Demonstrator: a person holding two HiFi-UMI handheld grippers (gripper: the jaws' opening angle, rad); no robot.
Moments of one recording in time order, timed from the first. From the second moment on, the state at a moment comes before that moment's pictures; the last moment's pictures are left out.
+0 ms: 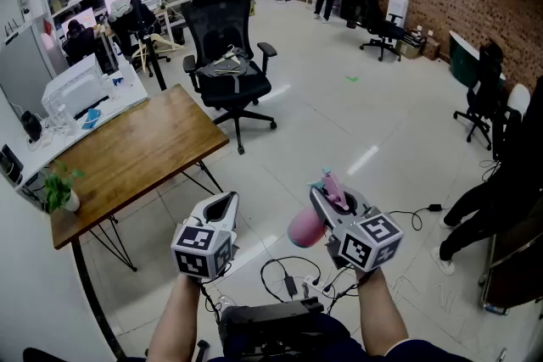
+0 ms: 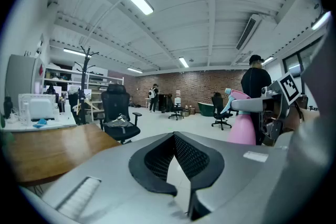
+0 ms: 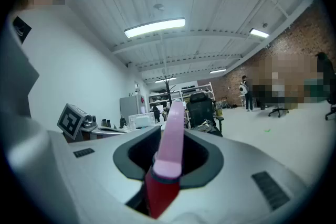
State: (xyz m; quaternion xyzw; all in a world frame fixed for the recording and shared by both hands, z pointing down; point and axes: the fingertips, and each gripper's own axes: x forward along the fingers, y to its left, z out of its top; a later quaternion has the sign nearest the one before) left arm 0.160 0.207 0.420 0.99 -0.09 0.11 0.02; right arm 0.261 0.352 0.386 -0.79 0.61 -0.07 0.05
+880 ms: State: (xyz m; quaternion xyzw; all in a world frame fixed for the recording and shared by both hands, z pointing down) left arm 0.012 -0.070 0.431 0.97 -0.19 0.11 0.06; right arm 0.146 0.052 0.386 -0.72 0.69 -0.08 0.03
